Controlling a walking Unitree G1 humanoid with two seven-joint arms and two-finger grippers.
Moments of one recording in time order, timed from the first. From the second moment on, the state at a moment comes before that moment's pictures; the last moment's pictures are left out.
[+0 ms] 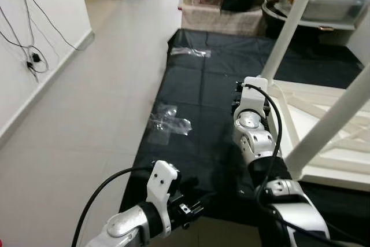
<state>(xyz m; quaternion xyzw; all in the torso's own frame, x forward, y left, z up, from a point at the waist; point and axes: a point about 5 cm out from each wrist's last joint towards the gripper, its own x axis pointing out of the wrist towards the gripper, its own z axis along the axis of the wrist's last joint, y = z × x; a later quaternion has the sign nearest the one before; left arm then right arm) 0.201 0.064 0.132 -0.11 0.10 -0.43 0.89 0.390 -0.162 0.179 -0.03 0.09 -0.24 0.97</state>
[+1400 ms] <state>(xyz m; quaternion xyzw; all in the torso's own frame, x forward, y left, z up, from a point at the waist) 0.199 0.062 0.135 -0.11 0.13 -0.43 0.89 0.363 -0.227 0.135 -0.02 0.25 -0.14 0.96</state>
